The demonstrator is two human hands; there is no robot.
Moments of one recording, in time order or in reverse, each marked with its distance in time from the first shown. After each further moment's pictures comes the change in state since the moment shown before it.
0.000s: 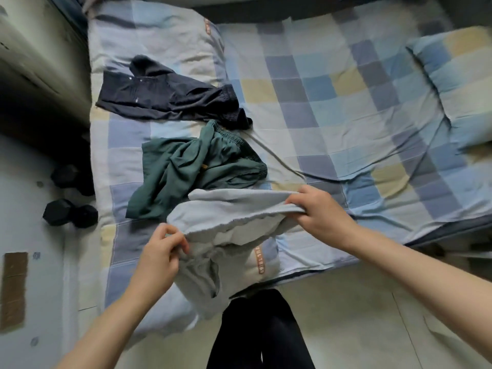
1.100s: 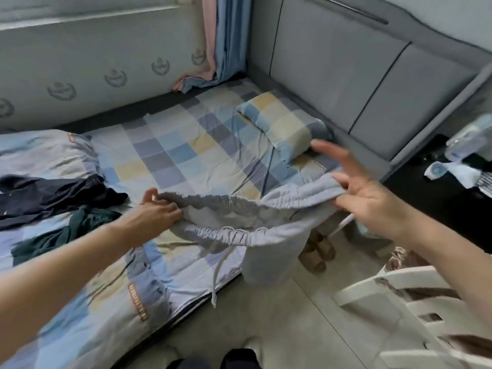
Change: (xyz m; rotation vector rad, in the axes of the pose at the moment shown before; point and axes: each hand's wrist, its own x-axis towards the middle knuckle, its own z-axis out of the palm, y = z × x) left_hand 0.008 0.437 0.086 0.805 -0.014 1.316; right_hand -0.442 0.089 -0.348 0.517 0.422 0.046
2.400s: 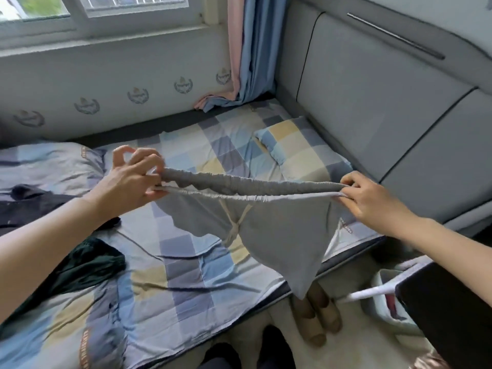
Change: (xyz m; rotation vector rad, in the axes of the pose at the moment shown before) left_hand 0.239 -0.140 0.011 0.056 0.161 -0.292; right_hand 0.223 0.219 -0.267 -1.010 0.046 -0.167
